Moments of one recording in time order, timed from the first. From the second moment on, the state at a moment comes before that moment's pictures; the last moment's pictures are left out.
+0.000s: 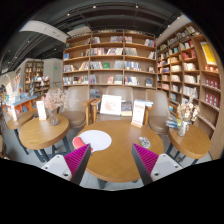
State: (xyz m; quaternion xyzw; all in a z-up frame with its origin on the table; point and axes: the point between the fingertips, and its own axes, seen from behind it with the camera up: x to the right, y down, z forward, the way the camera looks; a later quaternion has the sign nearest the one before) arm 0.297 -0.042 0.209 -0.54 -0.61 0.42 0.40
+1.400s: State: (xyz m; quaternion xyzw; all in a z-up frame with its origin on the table) arm 0.017 0.164 -0.006 -0.64 -0.62 0.29 0.36
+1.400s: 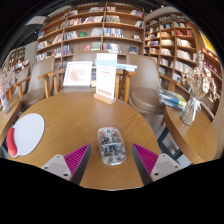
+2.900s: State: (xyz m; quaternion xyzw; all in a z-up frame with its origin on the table) arm -0.026 -0.168 -0.009 -0.60 -0.68 0.32 0.28
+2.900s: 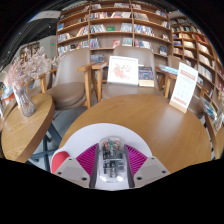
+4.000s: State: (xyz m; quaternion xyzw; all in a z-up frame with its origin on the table) arm 0.333 -0.034 0.190 -0.59 -0.62 0.36 0.38
